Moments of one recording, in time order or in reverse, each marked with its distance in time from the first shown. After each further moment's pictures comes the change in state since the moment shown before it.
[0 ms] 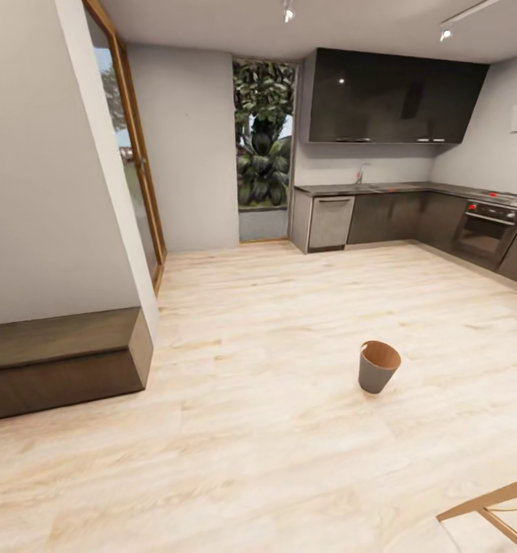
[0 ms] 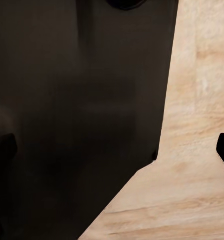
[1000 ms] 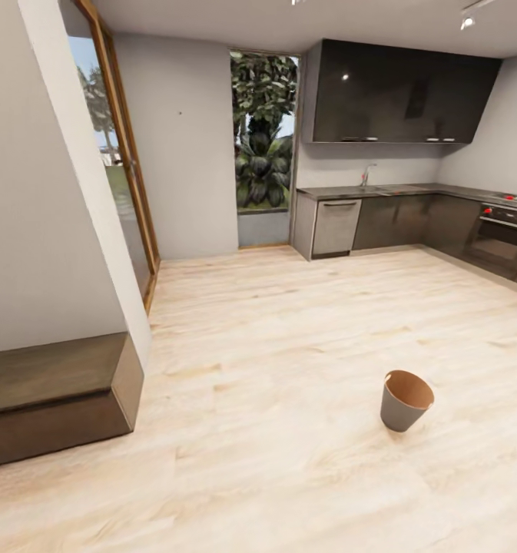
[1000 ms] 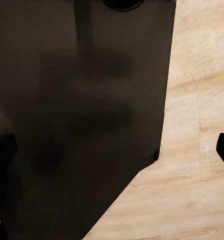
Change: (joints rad) left arm 0.000 -0.003 0.000 -0.001 0.000 0.000 0.001; right arm 0.000 0.000 -0.012 0.000 -0.011 -0.005 0.000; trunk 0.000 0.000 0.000
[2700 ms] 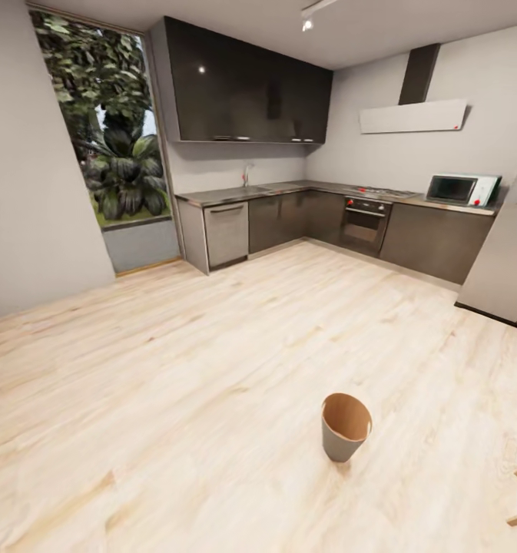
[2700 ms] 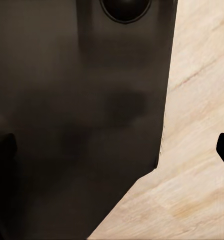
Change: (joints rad) left arm 0.000 0.000 0.000 0.000 0.000 -0.009 -0.001; right arm 0.000 0.001 0.008 0.000 0.009 -0.027 0.000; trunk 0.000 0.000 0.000
